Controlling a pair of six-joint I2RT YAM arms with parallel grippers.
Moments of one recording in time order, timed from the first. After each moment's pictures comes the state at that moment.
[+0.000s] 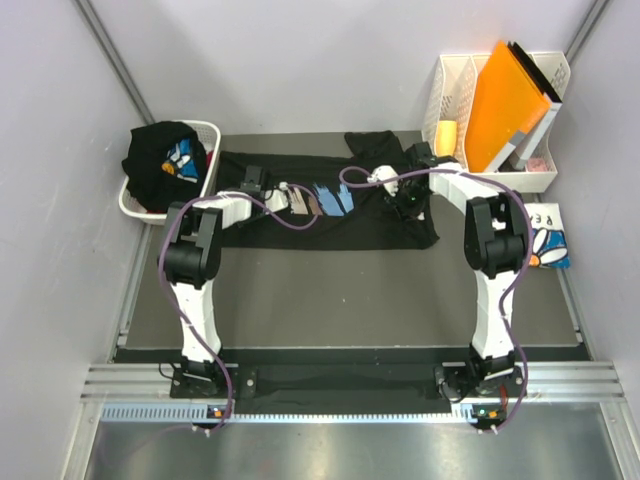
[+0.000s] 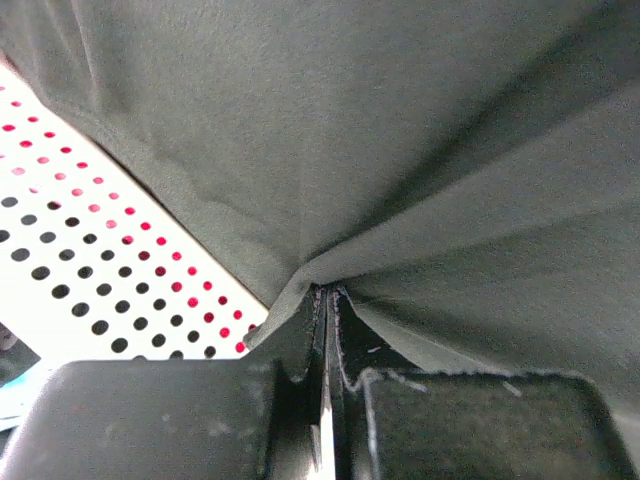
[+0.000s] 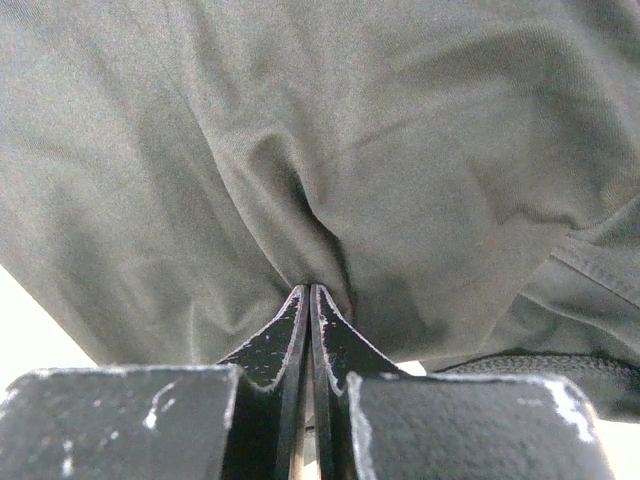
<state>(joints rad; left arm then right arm) -0.20 2.08 1.34 -0.29 -0.43 1.01 0.24 2.16 1.68 -0.78 -0.30 -0.84</state>
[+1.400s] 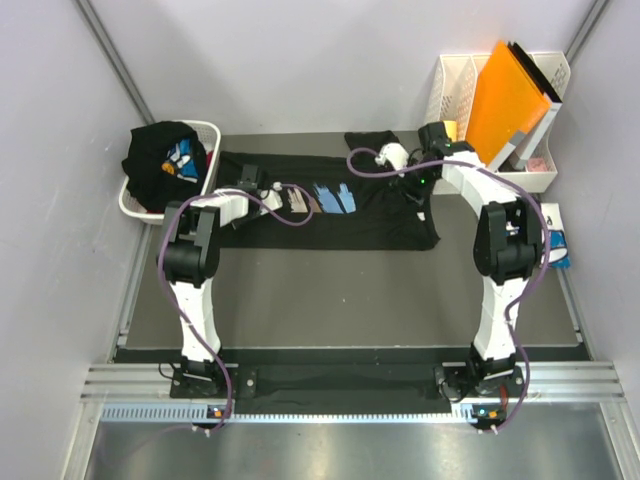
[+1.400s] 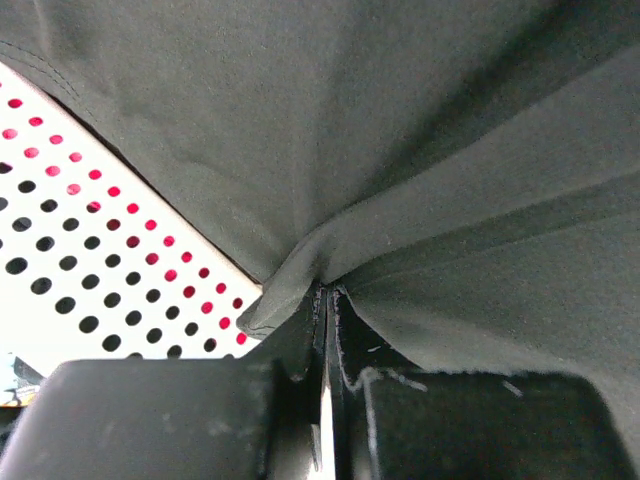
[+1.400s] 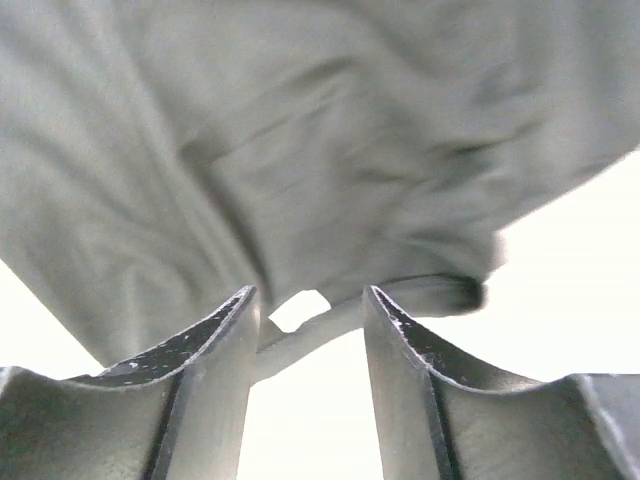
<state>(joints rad) -0.18 2.09 1.37 -0.37 -0.48 0.98 0.21 2.07 1.72 -0.79 -0.28 -0.89</state>
